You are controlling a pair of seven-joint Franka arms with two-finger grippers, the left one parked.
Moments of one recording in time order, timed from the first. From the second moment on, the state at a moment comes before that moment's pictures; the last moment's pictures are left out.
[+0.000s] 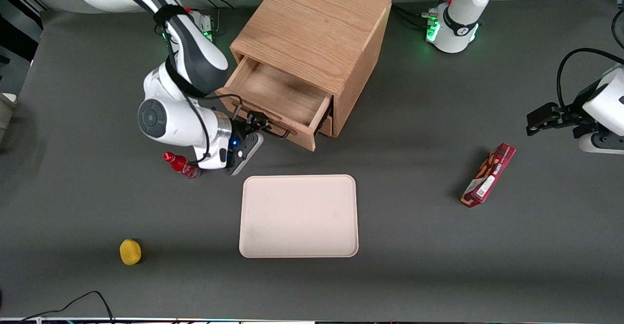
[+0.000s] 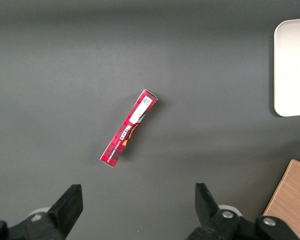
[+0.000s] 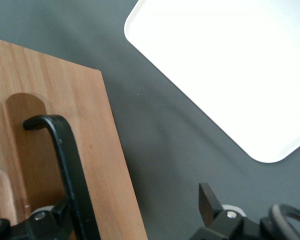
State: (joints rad) arm 0.14 0.37 0.33 -1.75 0.35 2.02 -0.43
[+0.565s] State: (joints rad) arm 0.13 0.49 0.23 -1.57 0.34 1.94 -0.53
